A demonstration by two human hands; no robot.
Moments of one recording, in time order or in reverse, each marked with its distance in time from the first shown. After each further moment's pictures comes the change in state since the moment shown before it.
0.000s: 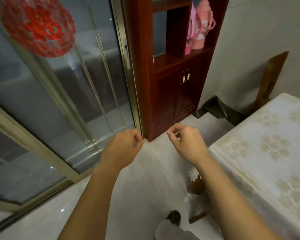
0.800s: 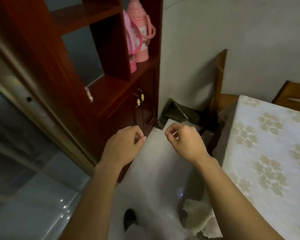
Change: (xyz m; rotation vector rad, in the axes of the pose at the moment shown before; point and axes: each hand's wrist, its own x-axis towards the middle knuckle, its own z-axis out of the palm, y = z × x) left_hand 0.462 0.072 0.062 -0.040 -0.206 0.430; right_hand 0.331 0.162 -0.039 -0.127 0.229 0.379
